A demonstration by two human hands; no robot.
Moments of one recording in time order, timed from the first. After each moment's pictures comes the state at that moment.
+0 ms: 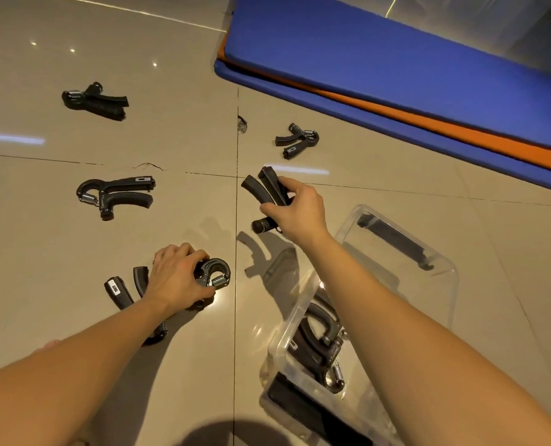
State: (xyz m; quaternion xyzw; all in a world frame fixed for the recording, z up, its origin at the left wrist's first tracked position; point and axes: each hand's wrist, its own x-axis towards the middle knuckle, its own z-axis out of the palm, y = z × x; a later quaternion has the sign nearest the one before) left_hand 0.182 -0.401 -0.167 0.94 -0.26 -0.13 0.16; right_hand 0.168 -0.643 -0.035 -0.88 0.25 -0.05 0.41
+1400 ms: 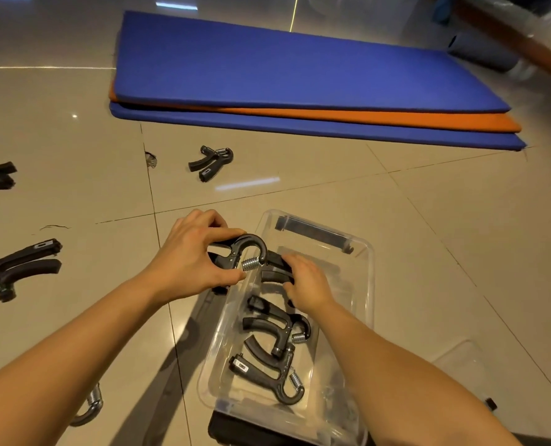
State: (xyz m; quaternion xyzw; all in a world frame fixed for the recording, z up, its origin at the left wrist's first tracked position) left_hand 0.178 -0.563 -0.016 0.82 -0.48 -0.10 0.31; right_hand 0.016 -0.770 -0.126 -0.94 0.26 0.03 0.21
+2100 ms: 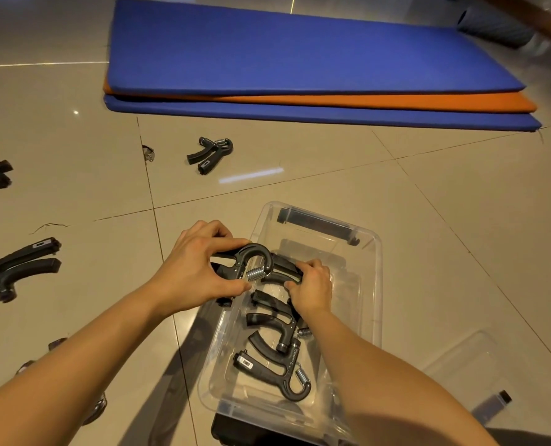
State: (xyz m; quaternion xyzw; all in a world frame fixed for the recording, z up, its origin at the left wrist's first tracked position) left_hand 0.166 -0.562 -0.036 0.80 -0.47 -0.15 0.33; right_hand 0.008 -0.762 -0.177 -0.87 0.44 -0.03 0.24
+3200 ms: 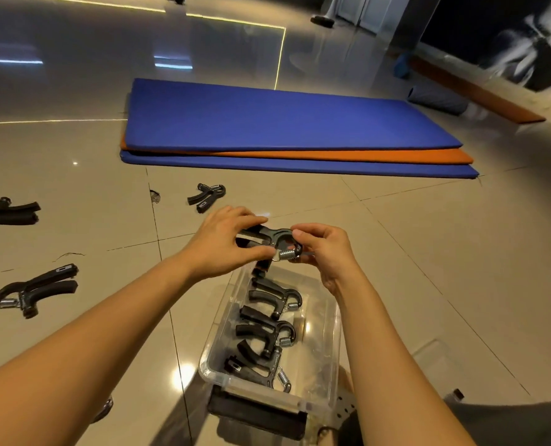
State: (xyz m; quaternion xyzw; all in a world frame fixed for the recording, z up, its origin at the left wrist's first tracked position) left_hand 0.143 -0.593 0.061 0.79 -0.54 -0.07 0.29; right_hand -0.017 -0.745 0.080 -0.61 0.36 -0.20 0.68
